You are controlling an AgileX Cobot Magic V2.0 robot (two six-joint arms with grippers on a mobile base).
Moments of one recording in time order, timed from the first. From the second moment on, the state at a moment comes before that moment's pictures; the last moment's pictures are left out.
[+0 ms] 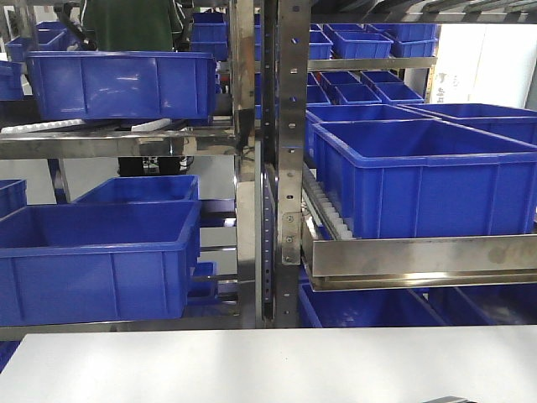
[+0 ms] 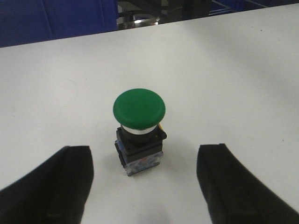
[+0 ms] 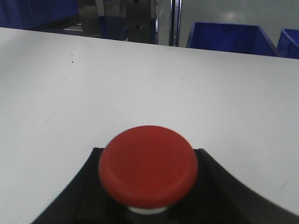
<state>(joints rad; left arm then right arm) -0.13 1.64 -0.16 0.22 -0.93 -0.12 0.22 2.08 -0.43 -0.06 -1.18 0.02</state>
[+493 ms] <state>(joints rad) -0.13 2.03 -0.23 0.22 -1.14 -0.12 0.22 2.08 -0.43 -0.06 -1.18 0.02</state>
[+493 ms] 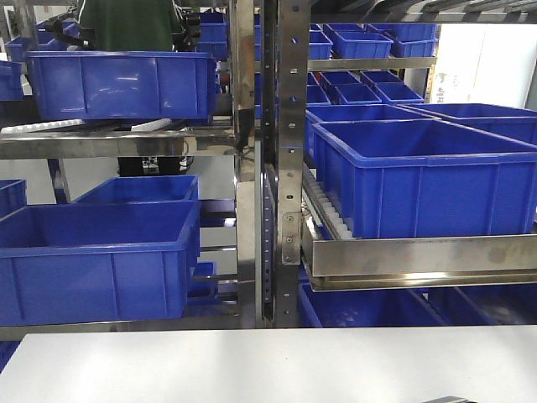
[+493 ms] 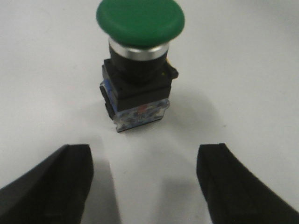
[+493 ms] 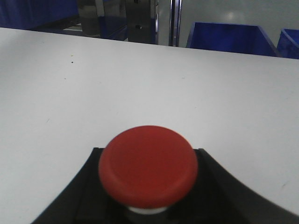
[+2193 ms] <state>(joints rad) -0.13 1.56 -0.28 0.29 -1.02 -0.27 0.22 1.71 -0.43 -0.26 -0.93 0.17</state>
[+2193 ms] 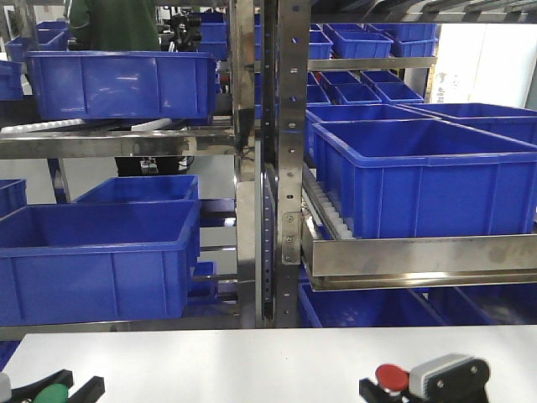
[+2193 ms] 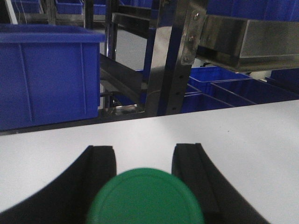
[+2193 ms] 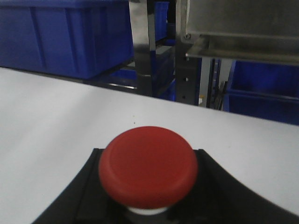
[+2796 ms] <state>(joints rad) -0.13 0.64 -0.26 0.73 -0.15 -0.73 0.22 0.70 -0.41 -0.31 0.18 0.28</state>
